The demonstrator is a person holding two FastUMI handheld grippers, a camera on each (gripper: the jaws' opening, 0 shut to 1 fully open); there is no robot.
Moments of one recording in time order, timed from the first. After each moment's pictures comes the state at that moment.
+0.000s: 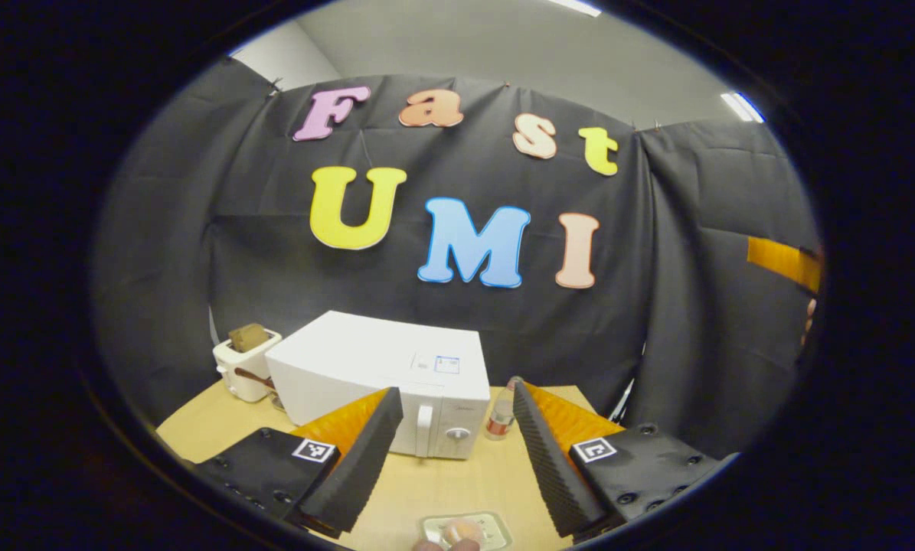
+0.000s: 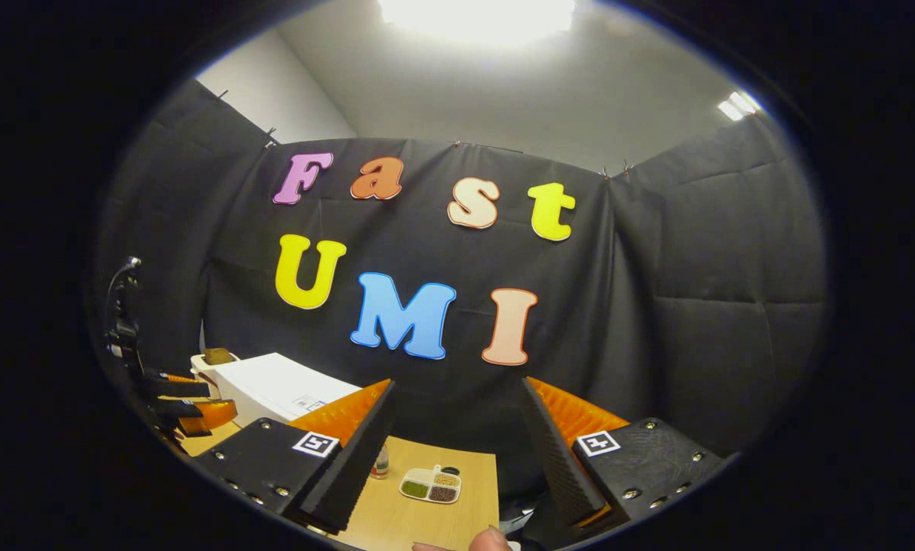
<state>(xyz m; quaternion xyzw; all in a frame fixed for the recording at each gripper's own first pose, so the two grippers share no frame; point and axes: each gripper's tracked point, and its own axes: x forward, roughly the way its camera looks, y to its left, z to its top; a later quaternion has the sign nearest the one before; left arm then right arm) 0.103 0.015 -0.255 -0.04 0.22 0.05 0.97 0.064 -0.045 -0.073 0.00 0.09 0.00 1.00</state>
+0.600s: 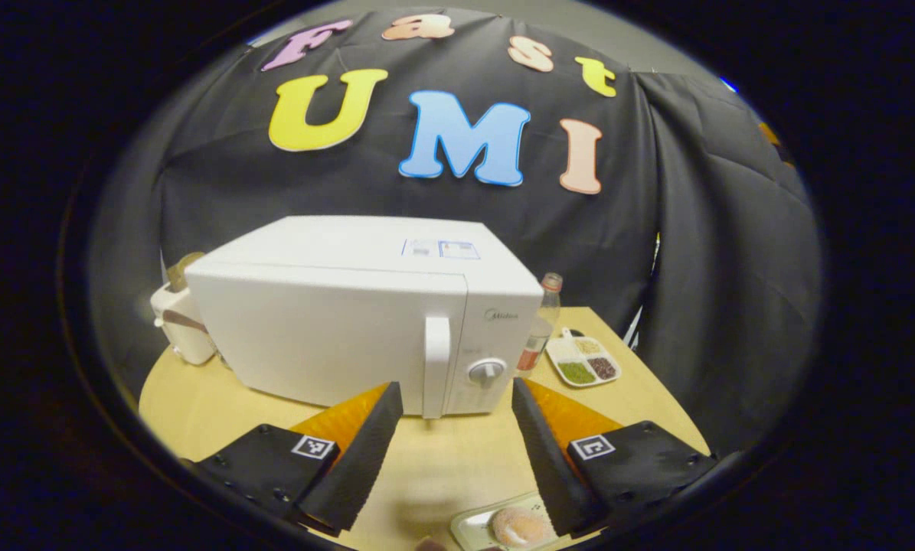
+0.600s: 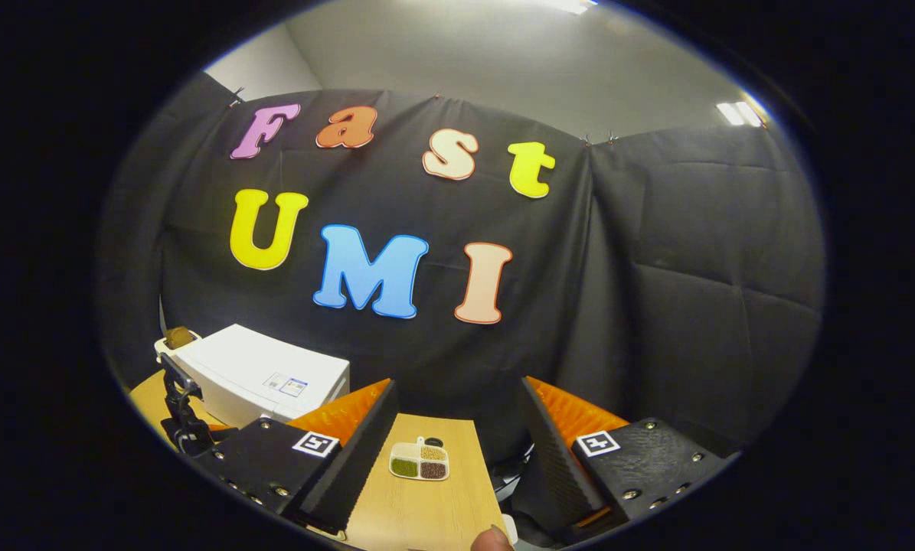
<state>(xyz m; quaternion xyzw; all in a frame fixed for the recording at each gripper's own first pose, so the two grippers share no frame) 0.140 0.059 -0.478 -0.04 0.35 -0.01 0.93 0.087 -0.010 -0.110 -0.02 0.21 -0.08 0.98</state>
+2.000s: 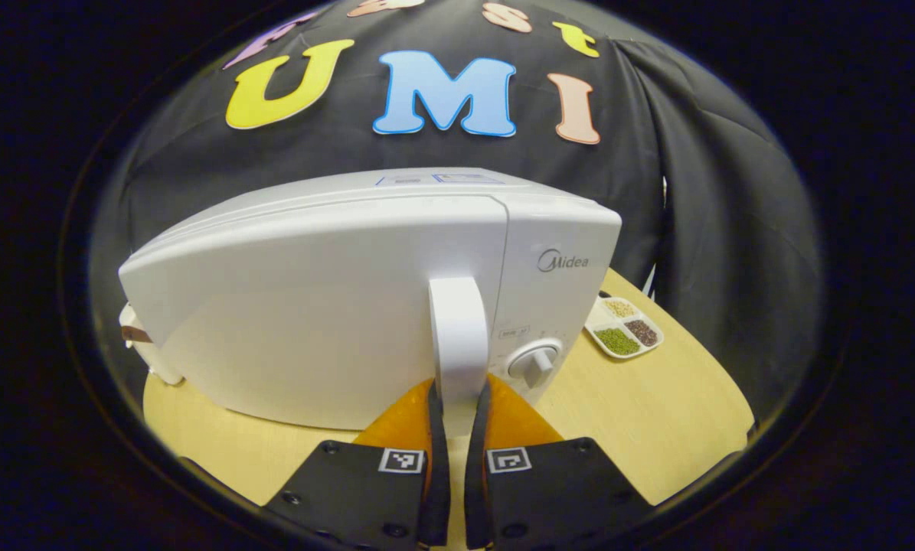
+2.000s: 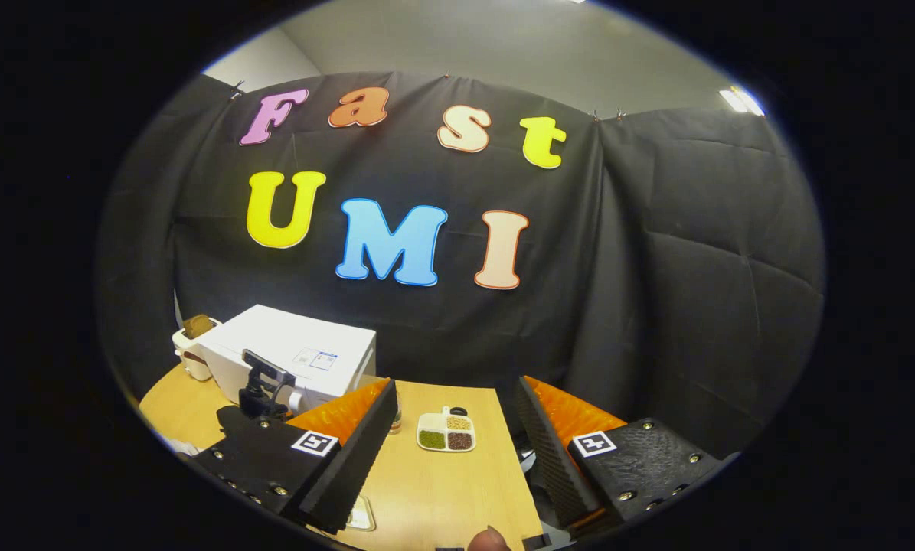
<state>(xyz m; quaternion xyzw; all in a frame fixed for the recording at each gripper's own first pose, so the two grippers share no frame) 0.194 0.074 -0.557 0.02 0.38 -0.05 0.92 0.039 0.037 -0.126 0.02 0.24 -0.05 0.97</state>
